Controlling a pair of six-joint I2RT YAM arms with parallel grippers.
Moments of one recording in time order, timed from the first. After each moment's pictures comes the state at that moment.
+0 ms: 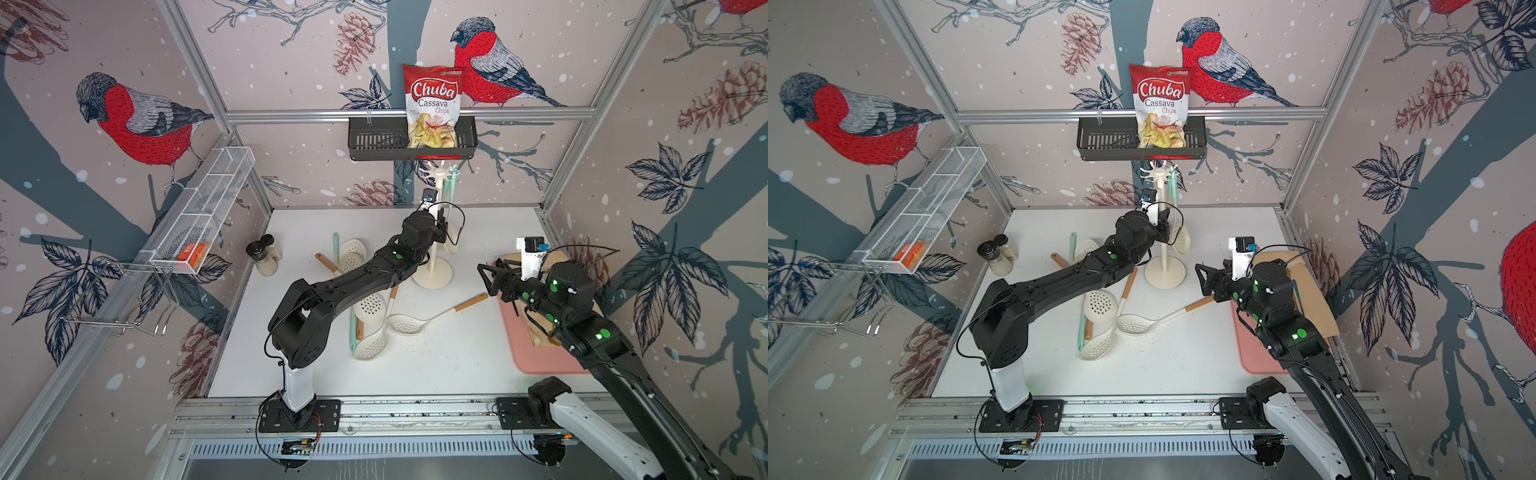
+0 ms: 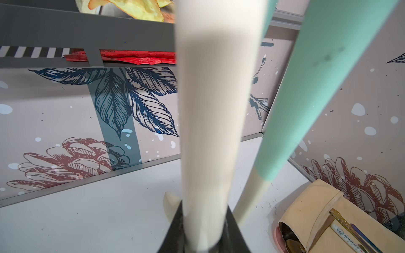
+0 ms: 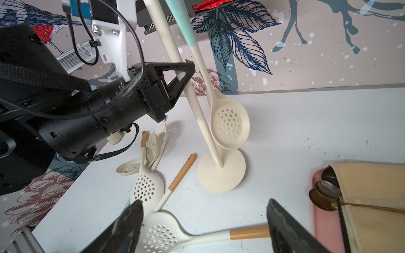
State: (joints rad) left arm -0.79 1.86 1.48 0.27 -0.32 -0.16; right arm 0.43 0.72 0.82 -0.41 -0.15 0.27
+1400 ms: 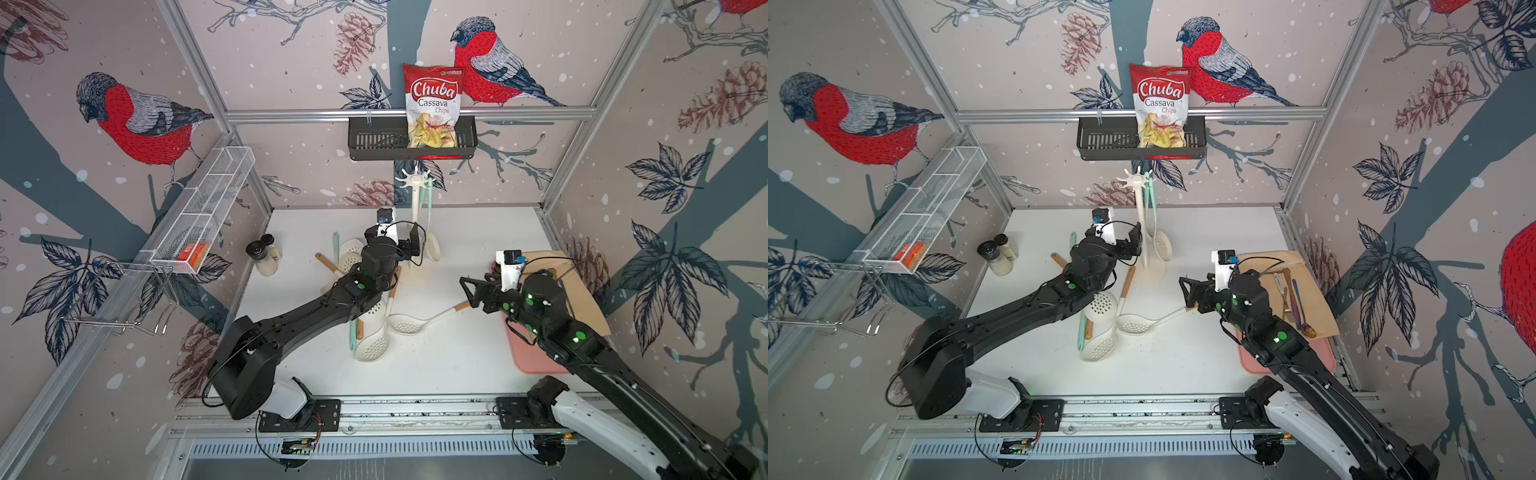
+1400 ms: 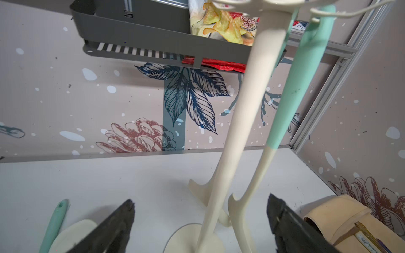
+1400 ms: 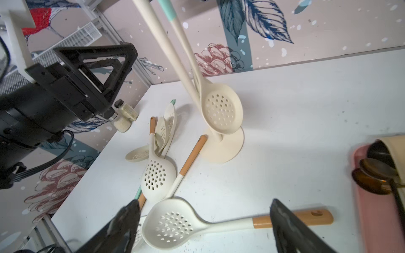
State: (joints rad) left arm -0.76 1.40 0.97 0.32 -0.48 -0.25; right arm 0.70 0.75 0.67 -0.28 0.02 0.40
